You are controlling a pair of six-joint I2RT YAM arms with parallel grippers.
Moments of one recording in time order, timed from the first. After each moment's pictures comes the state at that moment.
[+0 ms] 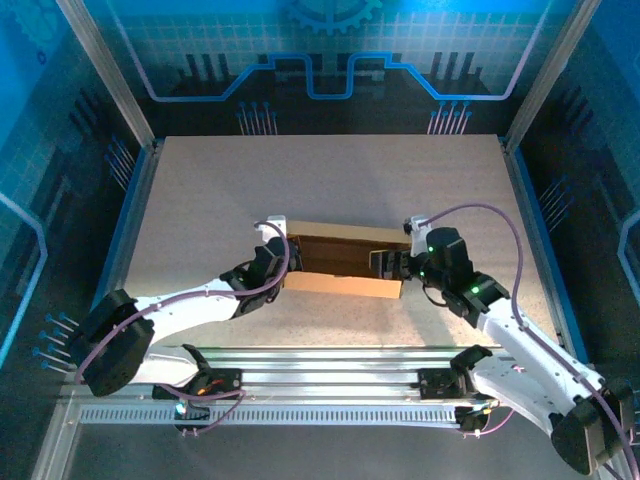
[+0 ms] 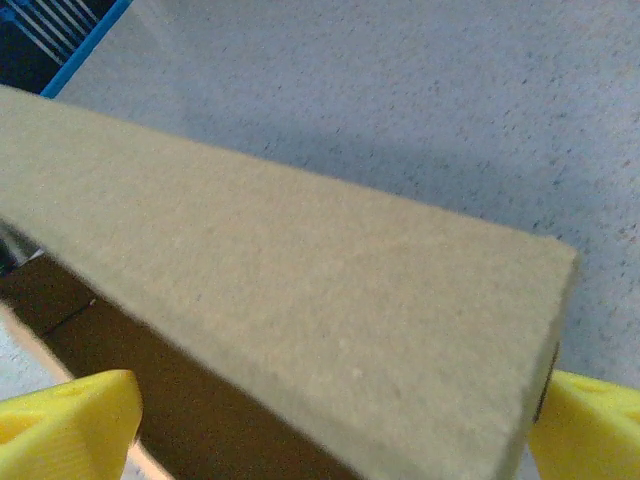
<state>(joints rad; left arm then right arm) -0.75 1.32 0.60 0.19 -0.53 -0.57 0.48 0.84 0.61 -0.35 -0.14 0.32</state>
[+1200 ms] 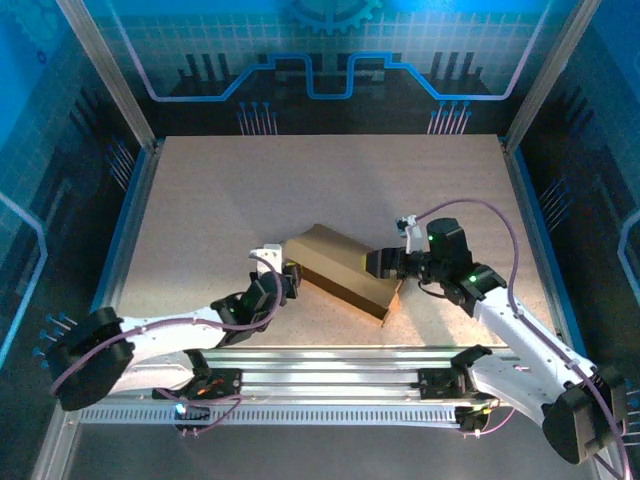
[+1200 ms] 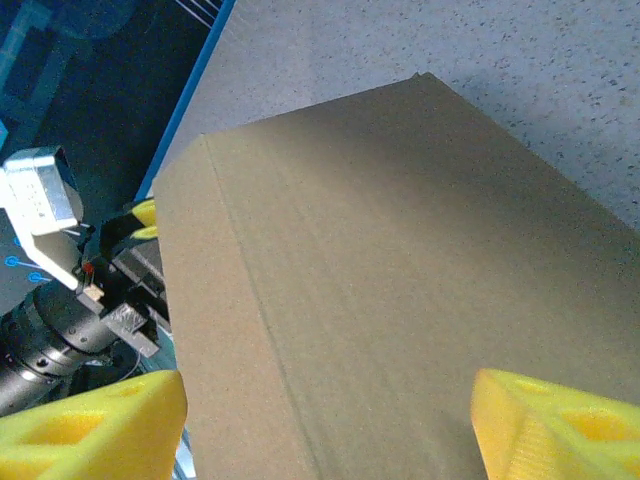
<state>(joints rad) -0.91 1.15 0.36 0.28 -0.64 -0.56 0.42 0.95 0.66 -0.31 -0.52 0.49</state>
